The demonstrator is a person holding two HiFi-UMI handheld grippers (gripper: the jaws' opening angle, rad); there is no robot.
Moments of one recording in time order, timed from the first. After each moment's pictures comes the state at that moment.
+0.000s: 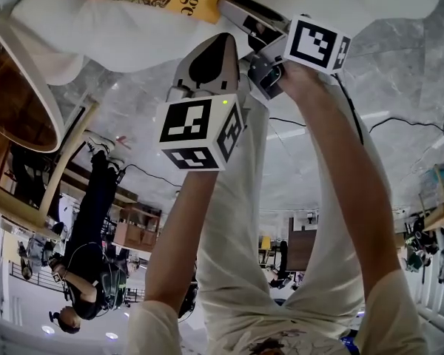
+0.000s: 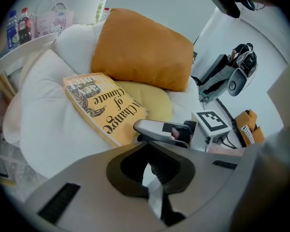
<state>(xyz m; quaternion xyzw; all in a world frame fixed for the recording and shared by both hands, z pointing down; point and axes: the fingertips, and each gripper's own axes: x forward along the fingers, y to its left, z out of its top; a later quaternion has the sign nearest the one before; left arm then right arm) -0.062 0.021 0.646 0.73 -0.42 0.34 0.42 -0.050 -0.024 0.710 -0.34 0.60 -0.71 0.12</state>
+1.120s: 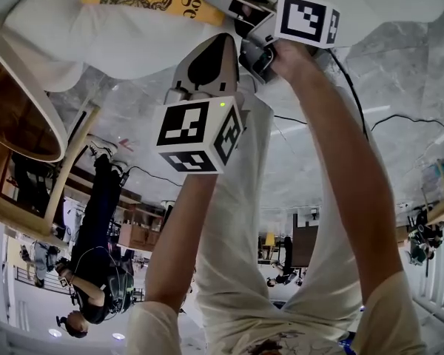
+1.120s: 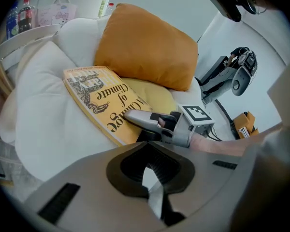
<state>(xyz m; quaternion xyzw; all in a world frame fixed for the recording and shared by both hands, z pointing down) -0.073 0.018 0.660 0.73 -0.41 0.33 0.43 -0.078 -0.049 0.735 -0.30 0.60 -0.73 0.13</state>
